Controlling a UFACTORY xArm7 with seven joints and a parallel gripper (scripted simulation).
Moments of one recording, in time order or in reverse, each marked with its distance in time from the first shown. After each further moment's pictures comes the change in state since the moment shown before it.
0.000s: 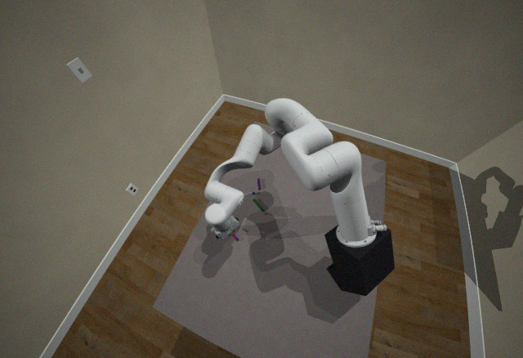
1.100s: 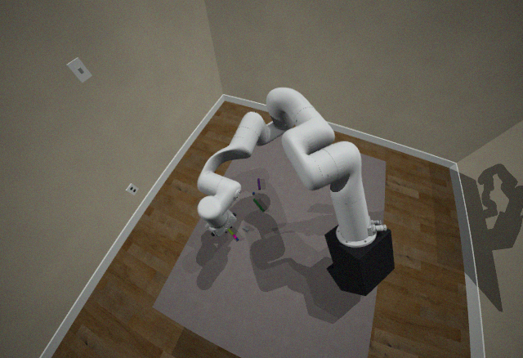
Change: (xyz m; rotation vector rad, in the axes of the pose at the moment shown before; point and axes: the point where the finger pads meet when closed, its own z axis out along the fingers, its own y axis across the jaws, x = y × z) arm -0.001 -0.001 -0.077 0.001 0.002 -0.002
